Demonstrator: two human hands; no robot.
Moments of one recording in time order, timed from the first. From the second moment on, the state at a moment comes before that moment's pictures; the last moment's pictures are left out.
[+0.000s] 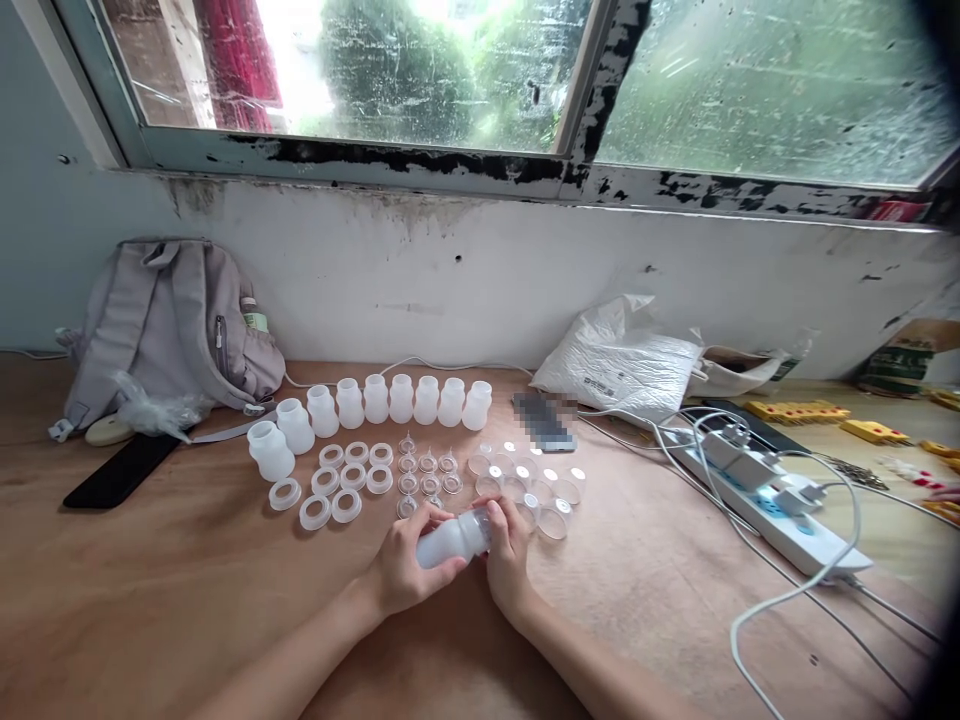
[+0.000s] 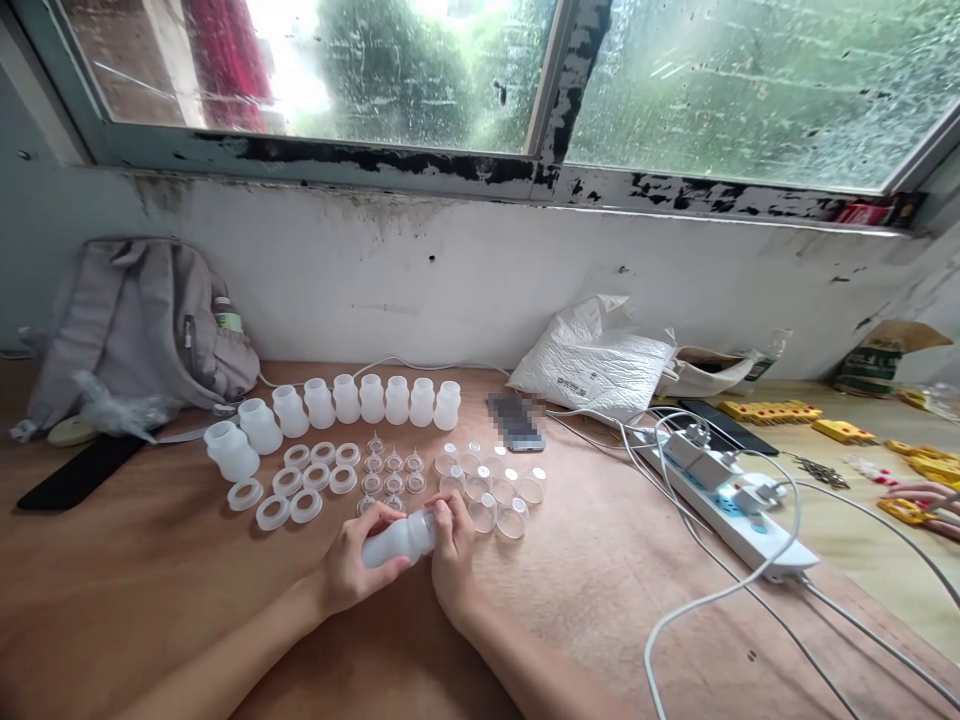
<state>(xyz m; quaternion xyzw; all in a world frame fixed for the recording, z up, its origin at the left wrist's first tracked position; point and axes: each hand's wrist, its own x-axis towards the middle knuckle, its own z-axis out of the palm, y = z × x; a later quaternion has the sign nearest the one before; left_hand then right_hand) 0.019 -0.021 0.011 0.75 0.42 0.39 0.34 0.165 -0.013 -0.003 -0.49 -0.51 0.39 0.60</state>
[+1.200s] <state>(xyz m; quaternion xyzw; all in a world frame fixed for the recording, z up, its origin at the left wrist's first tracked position) -0.235 0.018 -0.034 0.52 0.61 0.56 0.21 0.168 -0.002 0.002 -0.39 -0.57 0.51 0.51</state>
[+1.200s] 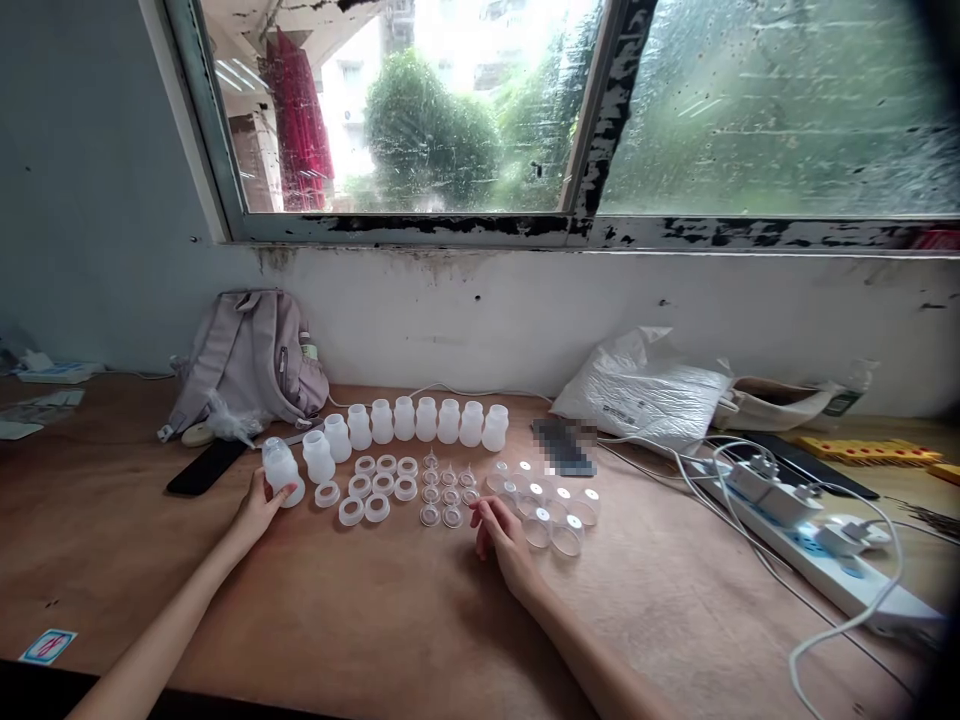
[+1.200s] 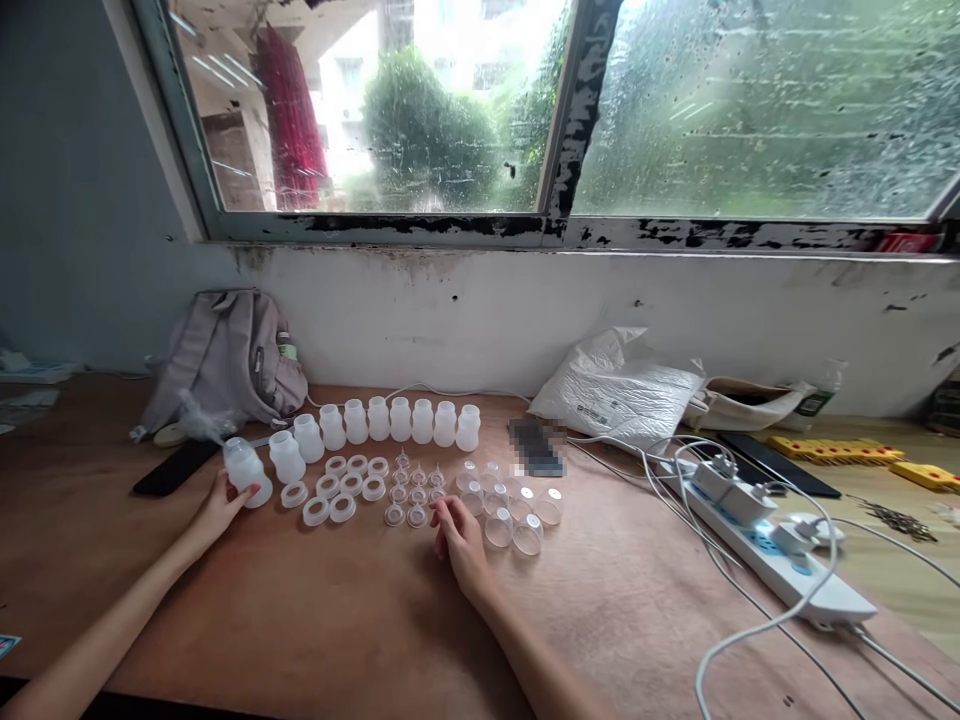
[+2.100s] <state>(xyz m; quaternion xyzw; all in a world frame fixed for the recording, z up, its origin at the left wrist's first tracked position) -0.144 -0.037 -0.006 0.65 0.69 0.32 -0.08 0.162 -0.001 -0.007 -0.42 -0.77 0.24 0.41</state>
